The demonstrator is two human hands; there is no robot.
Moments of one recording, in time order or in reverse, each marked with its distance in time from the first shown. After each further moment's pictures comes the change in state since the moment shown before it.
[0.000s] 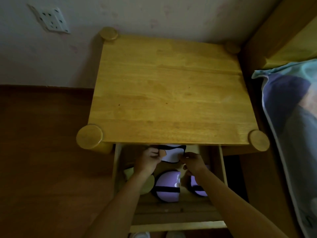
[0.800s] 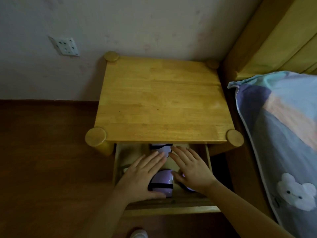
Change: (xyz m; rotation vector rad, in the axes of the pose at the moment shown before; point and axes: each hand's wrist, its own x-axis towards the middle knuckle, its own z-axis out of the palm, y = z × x) left_hand -0.098 -0.005 -0.032 1.152 0.030 0.923; right_hand -0.080 0.010 -0.048 -1.304 0.127 -1.197
